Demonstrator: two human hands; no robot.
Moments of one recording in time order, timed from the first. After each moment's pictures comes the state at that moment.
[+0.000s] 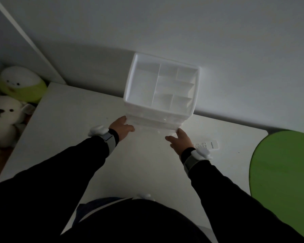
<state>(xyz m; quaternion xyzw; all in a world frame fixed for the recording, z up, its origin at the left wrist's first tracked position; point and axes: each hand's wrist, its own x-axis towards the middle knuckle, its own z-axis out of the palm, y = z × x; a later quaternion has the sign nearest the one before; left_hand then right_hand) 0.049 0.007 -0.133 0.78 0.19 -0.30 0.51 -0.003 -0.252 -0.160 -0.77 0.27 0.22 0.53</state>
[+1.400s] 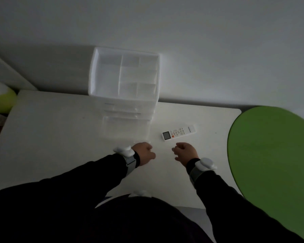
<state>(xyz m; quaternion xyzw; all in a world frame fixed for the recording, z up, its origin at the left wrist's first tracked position) -0.061 -0.150 -0.105 0.83 0.05 -0.44 0.34 -0.100 -0.341 -0.144 -0.75 0.38 0.21 0.49</state>
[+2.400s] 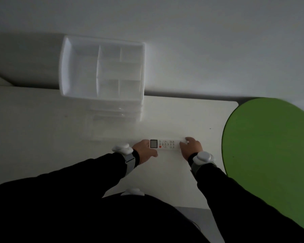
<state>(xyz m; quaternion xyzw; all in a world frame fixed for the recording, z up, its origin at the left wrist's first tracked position) -0.043 -0.200 -0.146 0.77 0.08 -0.50 0.39 -0.082 -0.398 -0.151 -0.82 0.39 0.25 0.32</state>
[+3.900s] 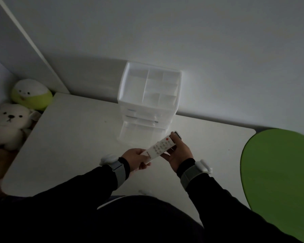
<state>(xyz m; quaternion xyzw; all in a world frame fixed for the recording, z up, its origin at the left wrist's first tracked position) -0.088 -0.078 -0.093 0.63 0.23 -0.35 0.65 -0.073 -0.250 -0.086 -0.44 0.35 0.16 0.81</state>
